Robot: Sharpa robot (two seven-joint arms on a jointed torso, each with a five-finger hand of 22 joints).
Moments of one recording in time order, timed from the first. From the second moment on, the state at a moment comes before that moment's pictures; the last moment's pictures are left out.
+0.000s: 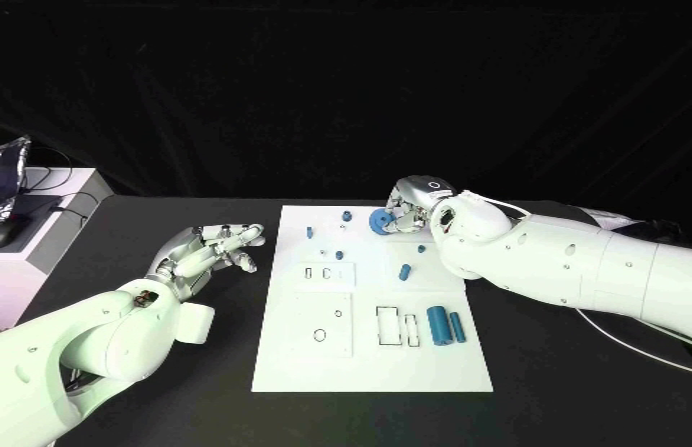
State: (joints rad) left arm 1.02 -0.93 0.15 1.59 -0.17 -0.28 0.30; left_hand 1.34 -0.01 0.16 0.00 0.05 1.03 0.16 0.07 0.07 1.20 0.10 0.06 0.06 1.26 0.02 0.66 0.53 0.11 0.95 0.02 0.90 0.45; right arm 1.29 -0.71 -0.09 1.28 -1.62 -0.41 -0.34; right_hand 1.18 -0.05 0.15 -0.08 0.39 1.19 0.08 0.06 0.07 1.39 -0.01 1.19 1.31 1.46 -0.07 1.29 1.12 0.09 1.46 -0.07 1.15 1.31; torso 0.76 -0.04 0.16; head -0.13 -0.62
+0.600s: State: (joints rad) left arm 1.02 -0.93 0.15 1.59 -0.17 -0.28 0.30; left_hand 1.34 -0.01 0.16 0.00 0.05 1.03 0.16 0.07 0.07 1.20 0.10 0.06 0.06 1.26 0.02 0.66 0.53 0.11 0.95 0.02 0.90 0.45; right arm 1.29 -0.64 -0.09 1.31 -1.63 -0.43 -0.32; right_hand 1.18 -0.05 0.15 -0.06 0.39 1.18 0.08 0.06 0.07 1.39 -0.01 1.19 1.31 1.46 -0.07 1.29 1.12 0.09 1.46 -0.07 1.15 1.31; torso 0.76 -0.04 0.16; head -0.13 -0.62
